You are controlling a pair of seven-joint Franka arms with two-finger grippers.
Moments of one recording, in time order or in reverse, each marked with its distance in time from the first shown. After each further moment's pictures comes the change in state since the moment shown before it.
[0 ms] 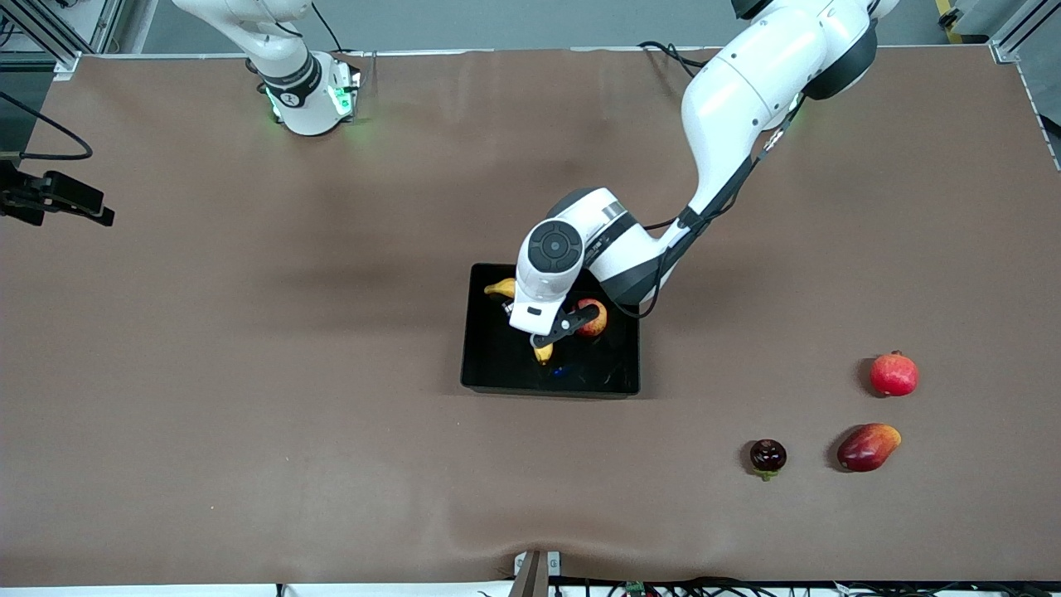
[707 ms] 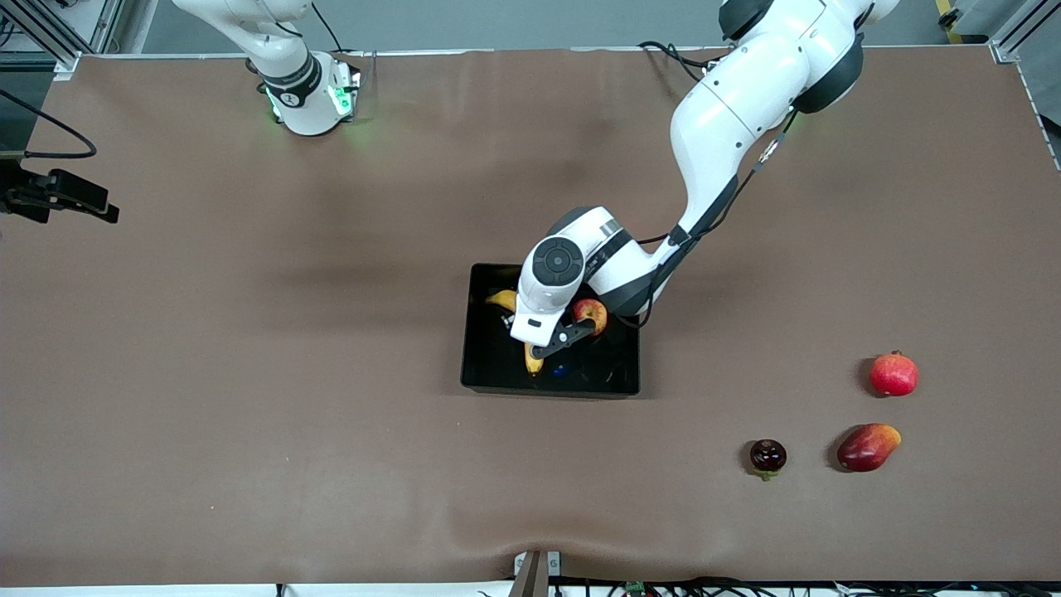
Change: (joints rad) left arm -0.044 0.058 0.071 0.020 0.001 0.101 0.018; right arm 0.002 0.000 0.002 -0.002 0.005 -0.024 0.000
